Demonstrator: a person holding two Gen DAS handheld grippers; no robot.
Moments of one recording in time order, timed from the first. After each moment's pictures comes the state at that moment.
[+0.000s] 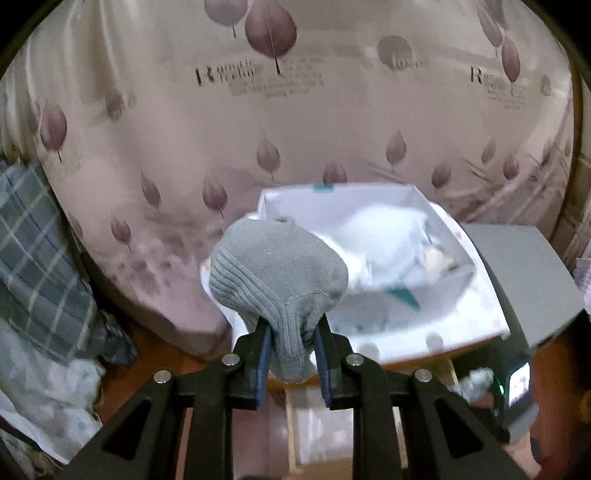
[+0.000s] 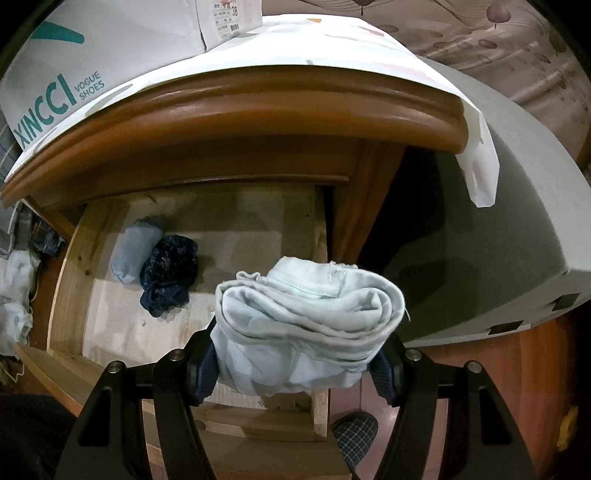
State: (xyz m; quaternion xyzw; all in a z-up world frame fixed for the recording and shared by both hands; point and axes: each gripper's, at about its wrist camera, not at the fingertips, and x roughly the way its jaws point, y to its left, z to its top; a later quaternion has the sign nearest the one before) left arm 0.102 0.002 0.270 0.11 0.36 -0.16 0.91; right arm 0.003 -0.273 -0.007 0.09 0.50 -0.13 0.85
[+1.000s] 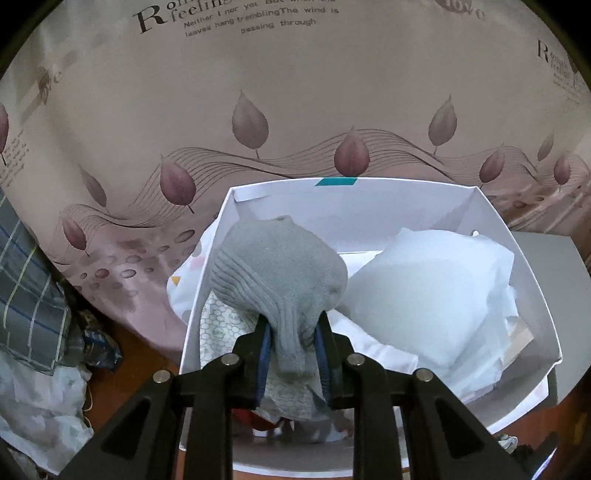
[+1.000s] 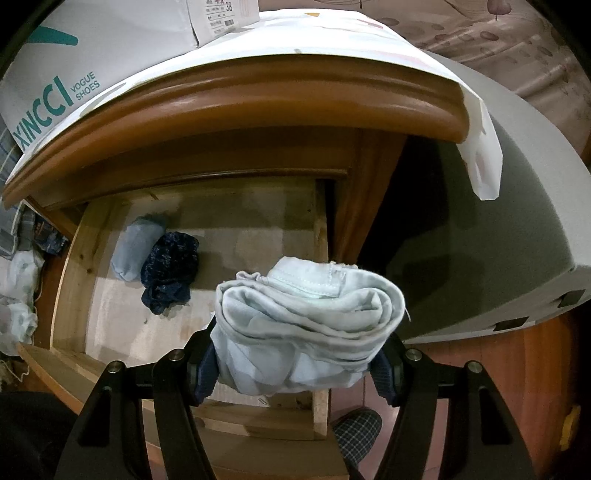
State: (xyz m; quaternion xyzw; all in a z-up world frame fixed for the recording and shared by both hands) left arm 0.255 -0.066 0.193 0.11 0.42 -0.14 0.89; right arm 0.004 -0.276 -0.010 0.10 0.51 -0.12 0.85
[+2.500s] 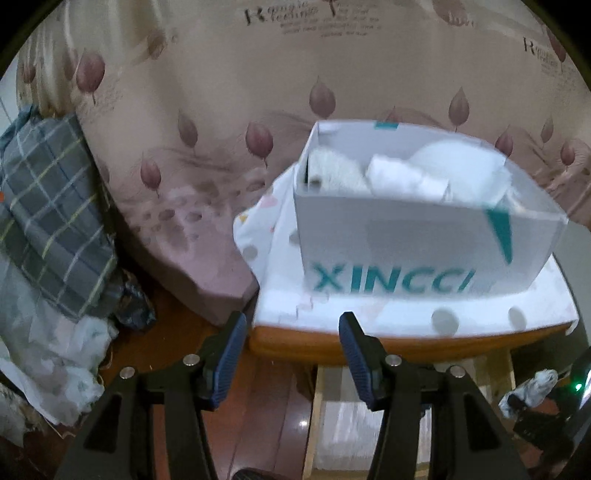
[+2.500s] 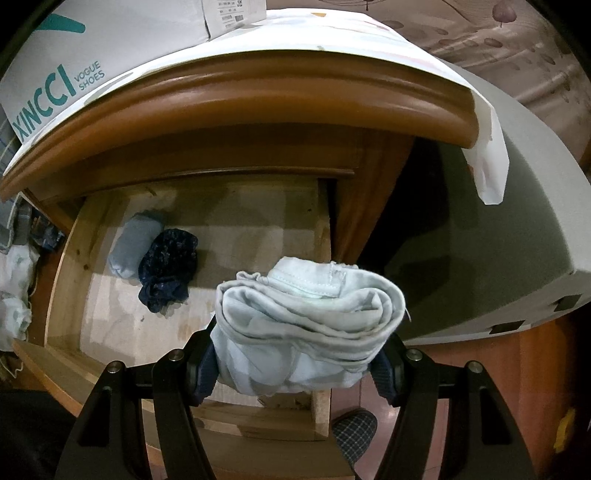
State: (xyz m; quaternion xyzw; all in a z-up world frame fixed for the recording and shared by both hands) left arm 0.109 0.029 0.138 0.09 0.38 -0.05 0.92; right arm 0.006 -0.272 -0.013 0.09 0.51 -0.12 0.85
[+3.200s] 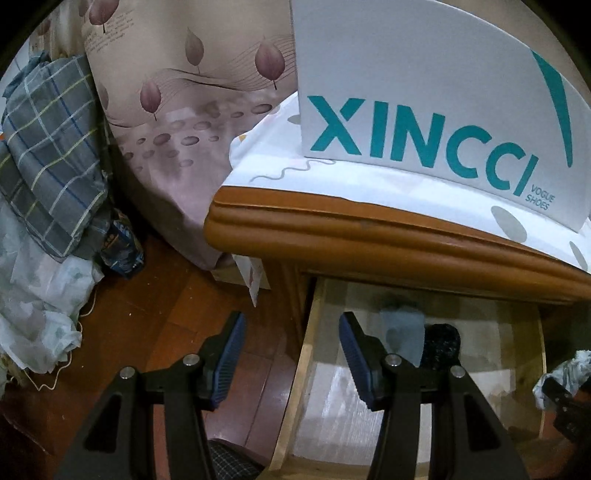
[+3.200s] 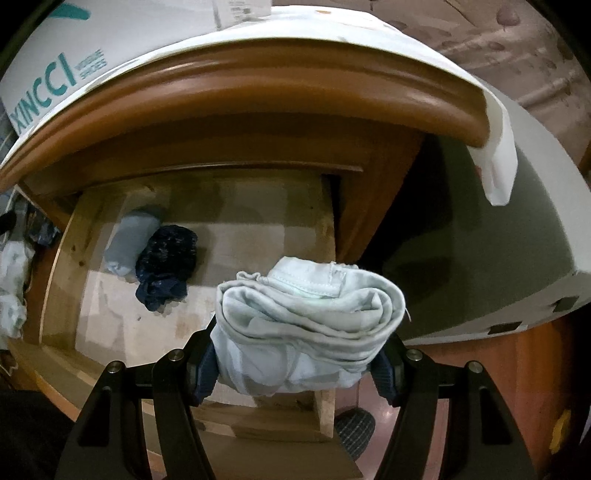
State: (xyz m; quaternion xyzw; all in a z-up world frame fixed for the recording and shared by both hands) left arm 0.109 0.032 0.025 0.05 0.43 -0.02 0.90; right arm 0.011 -0.265 -0.016 0.07 0.51 -0.13 0.85
